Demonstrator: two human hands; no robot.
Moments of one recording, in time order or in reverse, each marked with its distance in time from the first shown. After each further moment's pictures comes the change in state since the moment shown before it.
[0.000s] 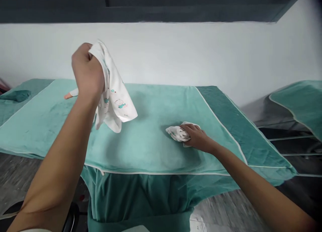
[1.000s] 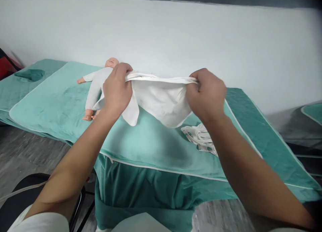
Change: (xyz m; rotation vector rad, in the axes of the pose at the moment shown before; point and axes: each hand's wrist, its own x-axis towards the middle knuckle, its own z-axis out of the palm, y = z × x) left_hand -0.073 -0.053 -0.022 0.175 -0.219 0.121; right_hand 0.078 -0.202 -0.086 0.169 0.733 -0.206
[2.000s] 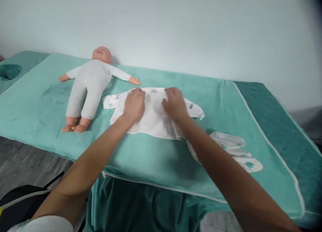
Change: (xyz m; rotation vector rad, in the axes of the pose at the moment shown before) left_hand -0.028 -0.069 0.153 0.465 -0.603 0.007; right_hand 0.003 0.098 0.161 -0.217 -0.417 0.049
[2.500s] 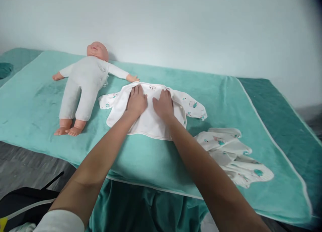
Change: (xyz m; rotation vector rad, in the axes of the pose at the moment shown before) left_hand 0.038 0.003 0.049 -0.129 -0.134 -0.176; right_hand 0.013 -0.018 0.062 0.191 -0.025 0.296
